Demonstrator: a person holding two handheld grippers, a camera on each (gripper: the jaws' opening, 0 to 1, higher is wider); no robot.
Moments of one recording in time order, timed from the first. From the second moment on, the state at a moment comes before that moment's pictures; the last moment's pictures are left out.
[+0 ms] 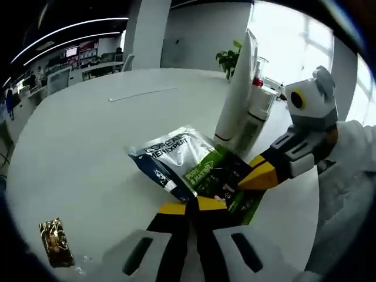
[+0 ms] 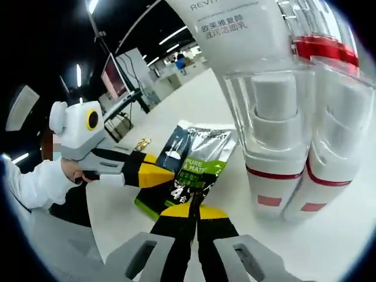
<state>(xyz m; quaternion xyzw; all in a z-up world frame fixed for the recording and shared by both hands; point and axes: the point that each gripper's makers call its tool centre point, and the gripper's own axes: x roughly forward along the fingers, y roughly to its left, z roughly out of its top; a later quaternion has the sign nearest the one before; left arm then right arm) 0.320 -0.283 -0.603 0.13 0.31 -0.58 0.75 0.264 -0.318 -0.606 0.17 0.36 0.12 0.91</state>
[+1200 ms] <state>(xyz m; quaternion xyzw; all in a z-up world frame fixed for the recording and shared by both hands) 0.325 -0.296 -0.611 0.18 0.27 -0.55 0.77 0.241 -0.323 -0.584 0.05 0.35 0.15 0.92</state>
